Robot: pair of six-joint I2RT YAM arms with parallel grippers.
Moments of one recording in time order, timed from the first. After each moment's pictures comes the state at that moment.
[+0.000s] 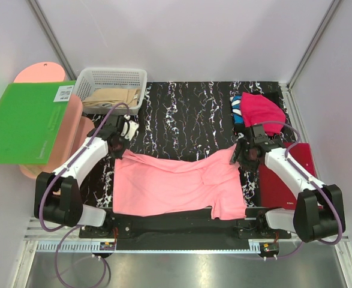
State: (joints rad) left arm -0.22 1.38 0.96 -0.73 -0.13 0.31; right arm 0.23 1.27 0.82 -0.66 0.00 0.62
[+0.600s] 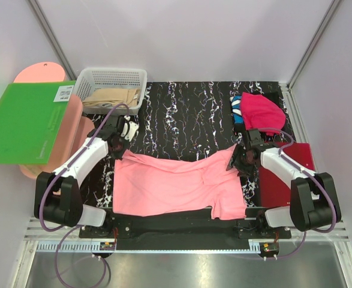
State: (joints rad) left arm -0.22 1.38 0.95 -0.73 -0.12 0.31; right arm 0.22 1.37 0.75 -0.58 -0.10 0.66
